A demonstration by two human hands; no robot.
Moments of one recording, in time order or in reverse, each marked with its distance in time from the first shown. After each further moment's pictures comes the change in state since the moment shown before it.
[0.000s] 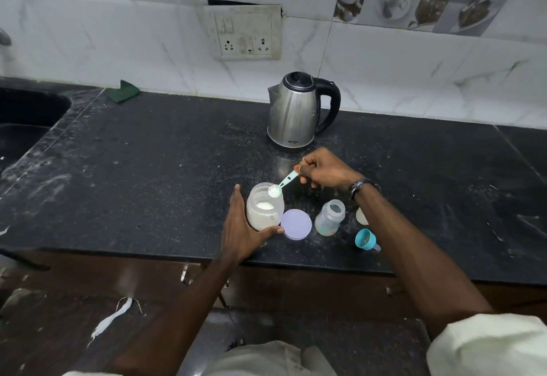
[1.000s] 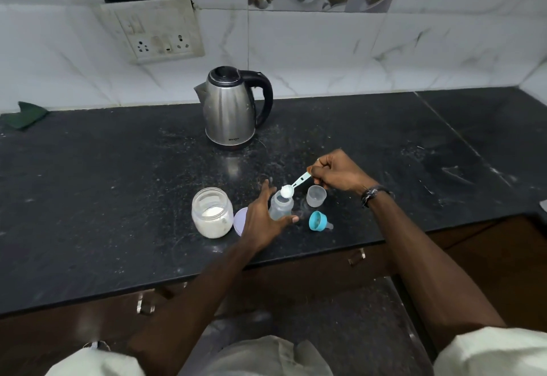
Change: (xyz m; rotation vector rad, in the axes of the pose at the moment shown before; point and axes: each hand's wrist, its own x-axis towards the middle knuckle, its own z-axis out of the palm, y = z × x) left_hand 0.011 0.090 0.099 -0.156 -0.379 0.105; right_hand -0.085 0.093 -0.058 0.131 0.253 0.194
